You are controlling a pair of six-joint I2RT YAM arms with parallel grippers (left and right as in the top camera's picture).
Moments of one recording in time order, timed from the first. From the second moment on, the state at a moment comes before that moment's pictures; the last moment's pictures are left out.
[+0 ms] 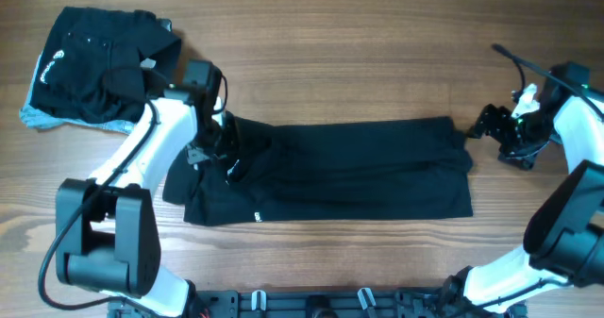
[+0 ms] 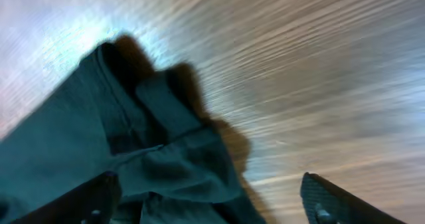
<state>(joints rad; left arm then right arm) -0.17 1.73 1.12 -0.94 0.16 -0.42 -0.43 1.81 1.22 -0.98 -0.28 0.08</state>
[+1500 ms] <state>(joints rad) -0.11 1.67 1.21 -0.93 0.23 -0.47 -0.33 1.67 1.32 -1.00 -0.20 0.17</state>
